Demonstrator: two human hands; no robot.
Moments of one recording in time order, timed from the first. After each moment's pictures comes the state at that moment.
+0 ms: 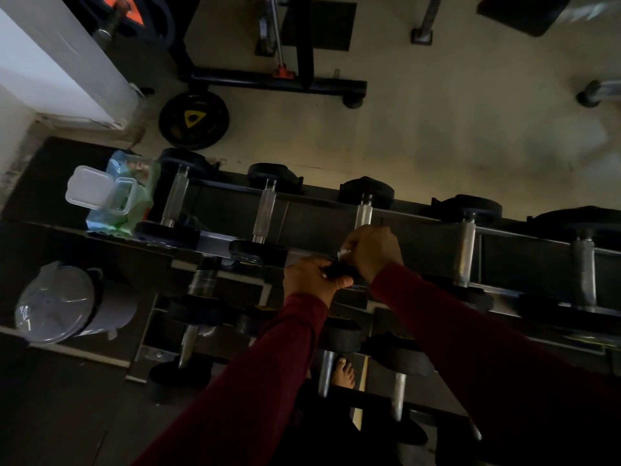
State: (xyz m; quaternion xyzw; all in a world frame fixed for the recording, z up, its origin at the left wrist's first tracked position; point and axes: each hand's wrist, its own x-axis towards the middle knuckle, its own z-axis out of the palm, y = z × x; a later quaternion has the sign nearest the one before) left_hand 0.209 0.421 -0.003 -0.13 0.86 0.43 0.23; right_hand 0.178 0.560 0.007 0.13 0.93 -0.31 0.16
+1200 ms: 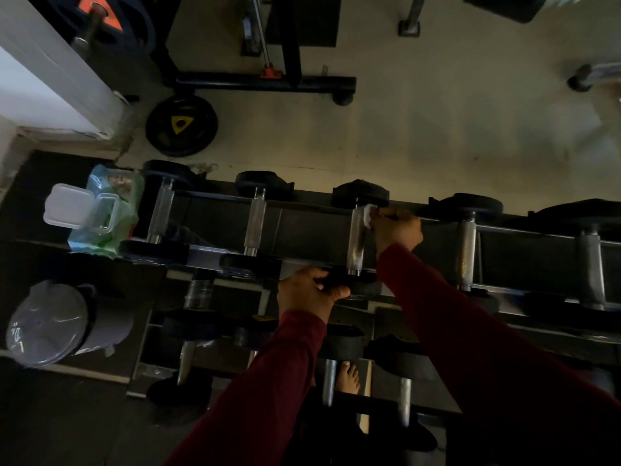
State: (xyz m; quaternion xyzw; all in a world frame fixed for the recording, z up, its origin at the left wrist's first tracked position) left_hand 0.209 0.419 -0.023 -0.15 0.86 0.44 0.22; right_hand 0.127 0.583 -0.024 0.48 0.66 -0.57 -0.07
